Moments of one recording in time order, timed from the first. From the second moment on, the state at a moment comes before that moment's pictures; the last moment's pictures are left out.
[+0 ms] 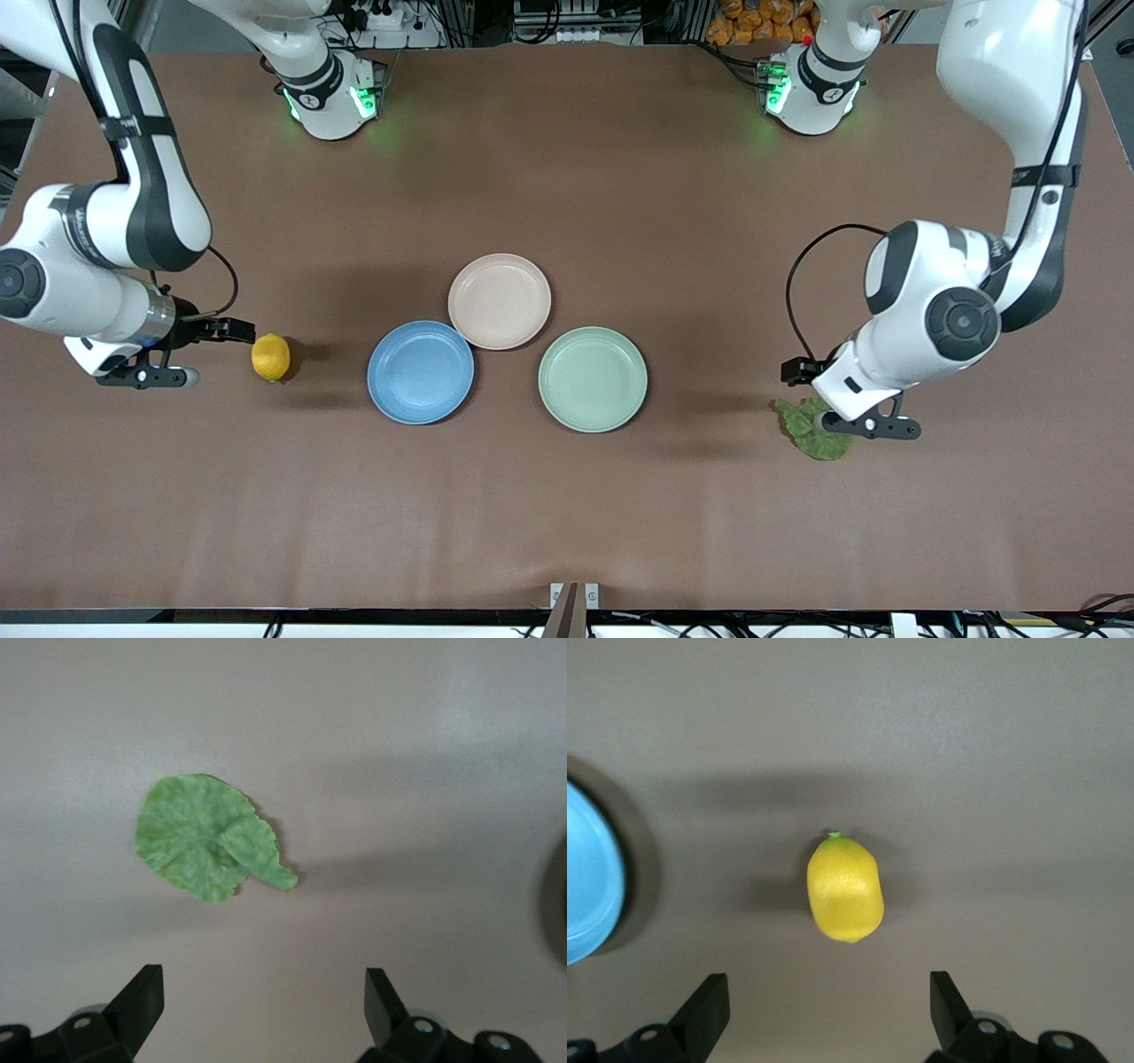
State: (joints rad) left arm -0.10 0.54 -0.15 -1.56 0.08 2.03 -0.15; right arm -0.12 0.32 0.06 -1.88 -0.03 2.06 -0.03
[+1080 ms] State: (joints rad) left arm -0.07 0.74 -0.15 -1.56 0.15 2.15 -0.07; right arm -0.13 0.41 0.05 -2.05 -0.03 2.43 -0.07
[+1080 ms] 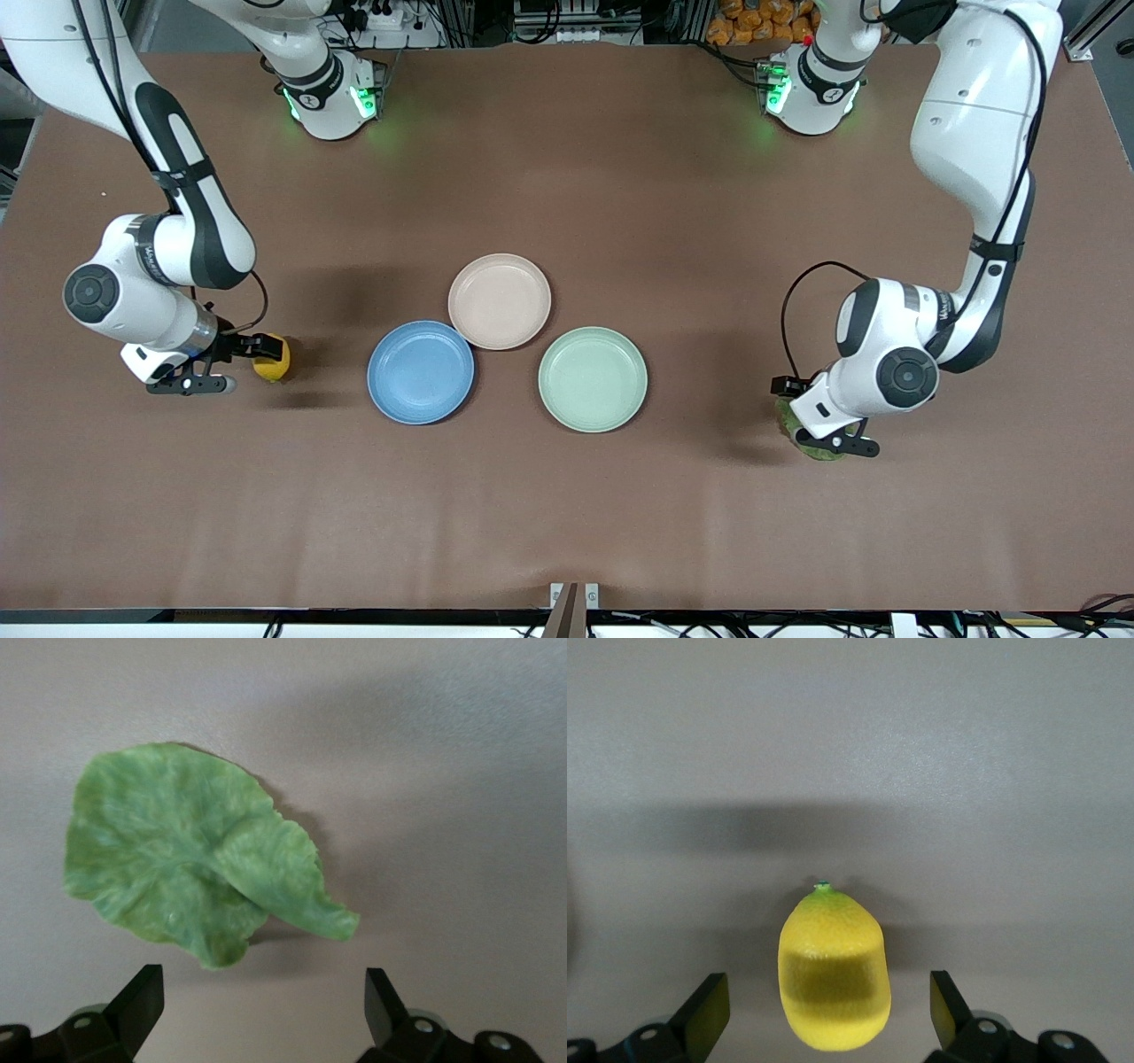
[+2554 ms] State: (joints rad) left arm -0.08 0.79 -0.15 -1.56 0.16 2.27 0.00; right arm -0.13 0.47 0.05 -2.08 -0.03 2.52 -0.08
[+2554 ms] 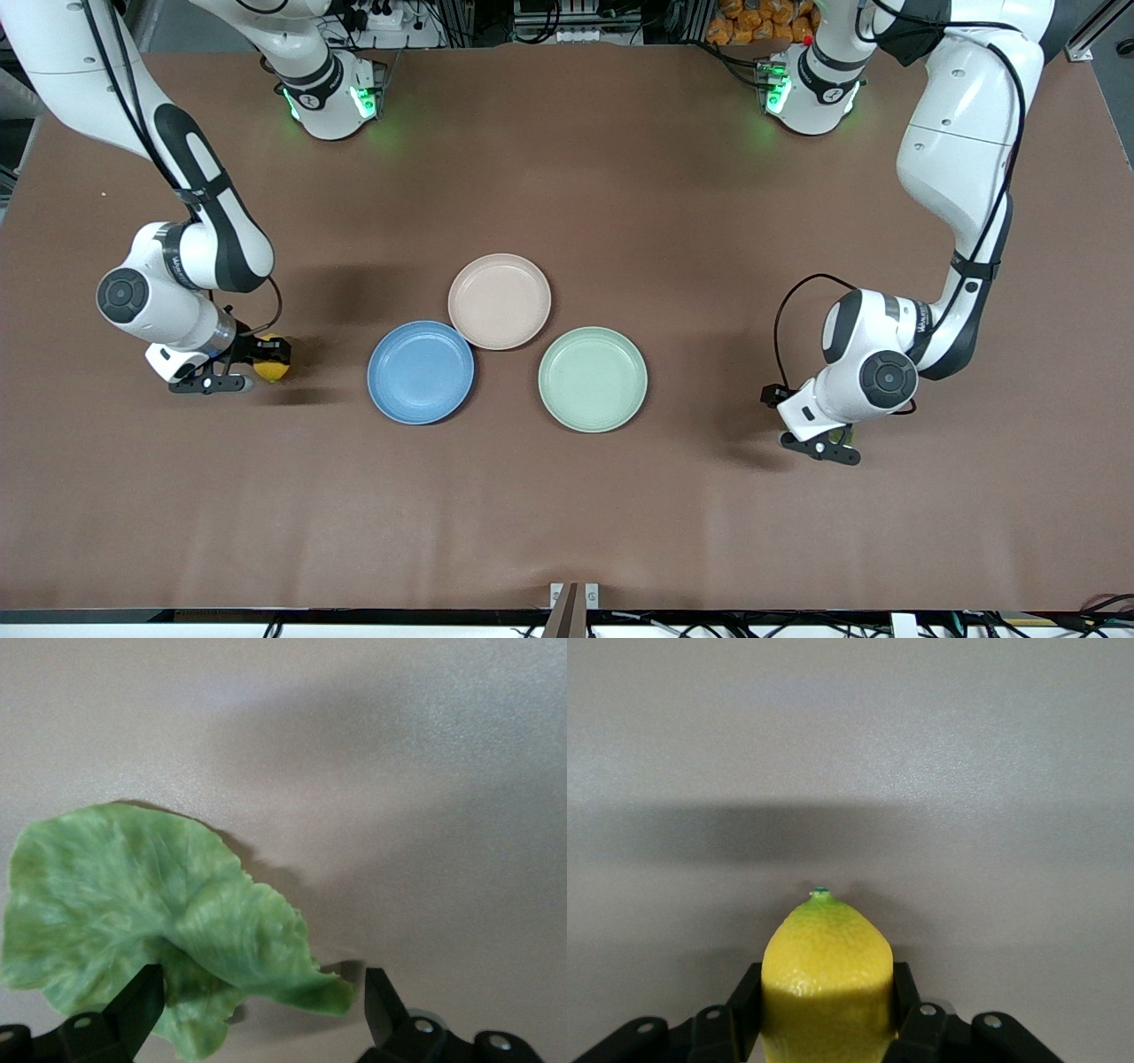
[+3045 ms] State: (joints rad) left arm -0.08 0.79 -0.15 -1.55 0.16 2.28 0.00; right arm -0.13 0.47 0.05 -2.08 -0.03 2.52 -0.08
